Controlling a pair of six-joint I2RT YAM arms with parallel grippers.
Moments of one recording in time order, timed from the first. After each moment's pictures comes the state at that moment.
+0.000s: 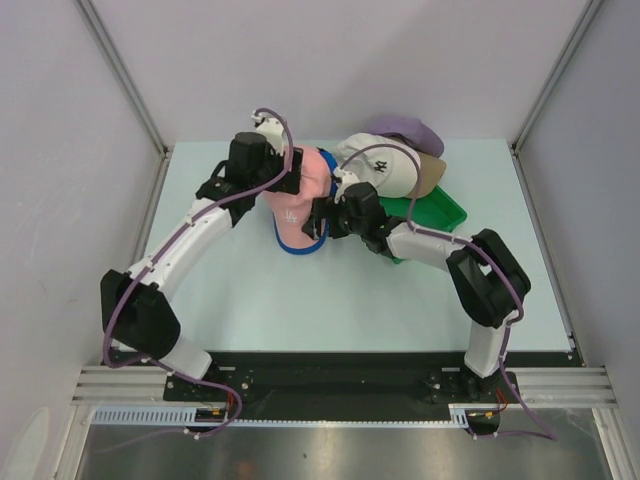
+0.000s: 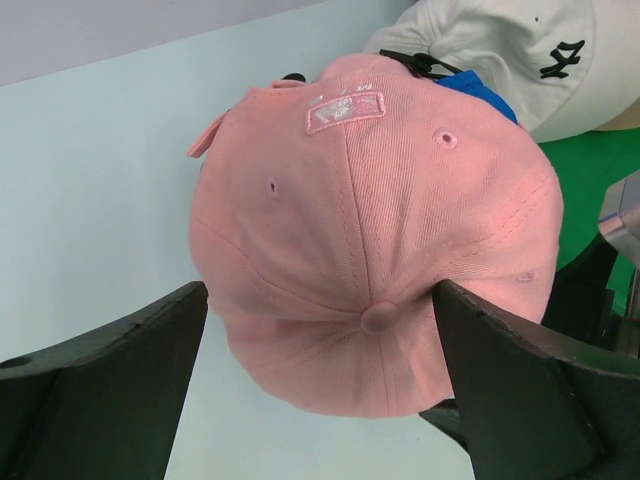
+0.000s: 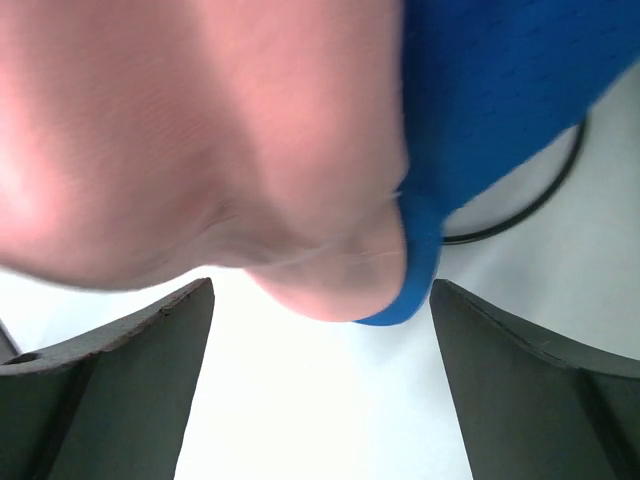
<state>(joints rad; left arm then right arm) -0.42 1.54 1.40 -0.32 -0.10 -0.06 0.67 1.85 1.19 0.18 -0.14 0.45</state>
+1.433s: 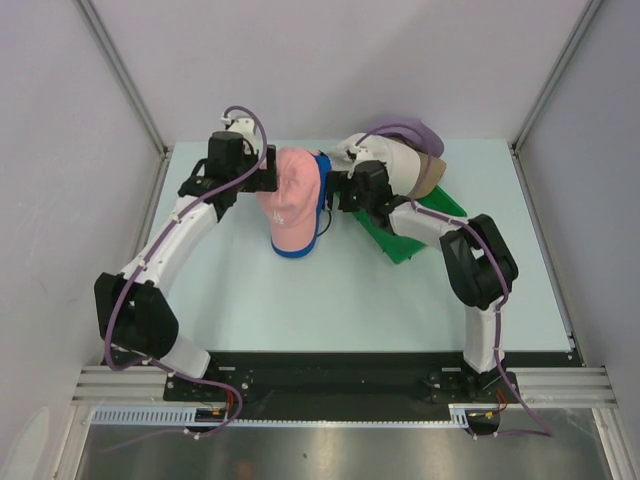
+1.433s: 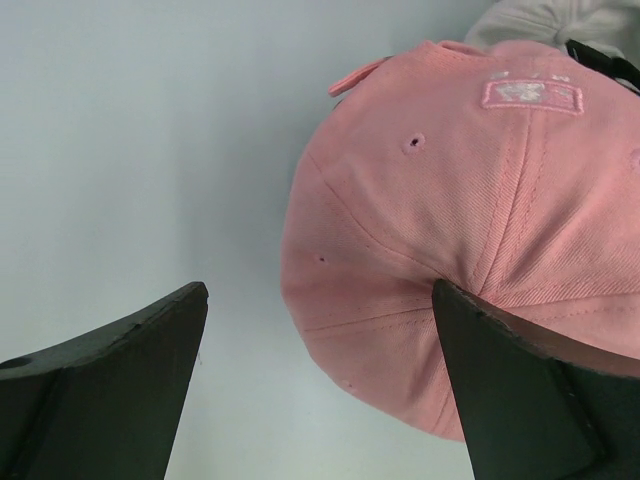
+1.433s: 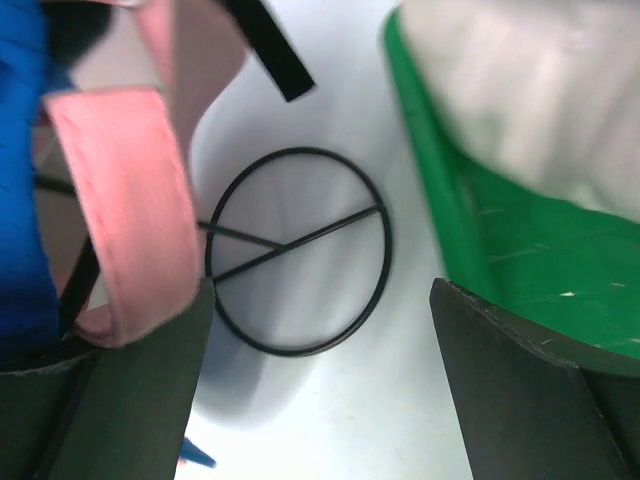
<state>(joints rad) -0.29 1.53 1.38 -0.40 -0.10 -0.14 0.55 1.99 1.39 0.14 -0.06 0.42</state>
